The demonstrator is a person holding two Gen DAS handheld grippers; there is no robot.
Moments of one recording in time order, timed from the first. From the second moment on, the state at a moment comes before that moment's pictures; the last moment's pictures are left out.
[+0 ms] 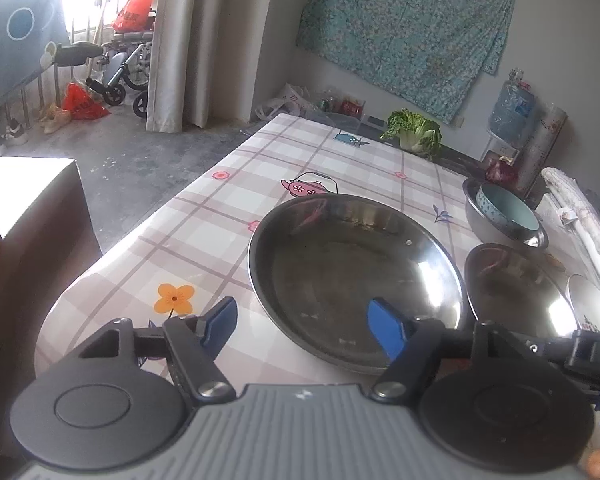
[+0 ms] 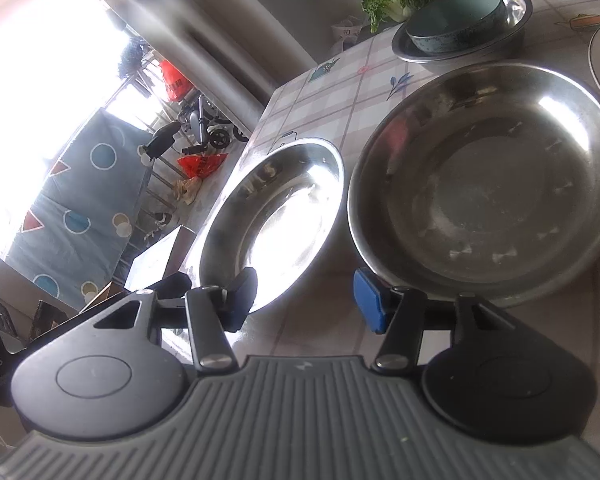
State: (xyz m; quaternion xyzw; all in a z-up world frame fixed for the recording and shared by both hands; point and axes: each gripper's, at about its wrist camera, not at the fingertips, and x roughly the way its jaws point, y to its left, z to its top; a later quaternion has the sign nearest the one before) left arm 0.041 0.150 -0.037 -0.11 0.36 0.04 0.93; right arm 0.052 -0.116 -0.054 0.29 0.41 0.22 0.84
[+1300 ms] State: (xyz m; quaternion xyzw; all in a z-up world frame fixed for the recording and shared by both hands) left arm -0.016 0.175 -0.058 -0.13 0.44 -0.05 0.89; right arm 0.005 -0.110 -0.068 0.24 0.46 0.24 0.82
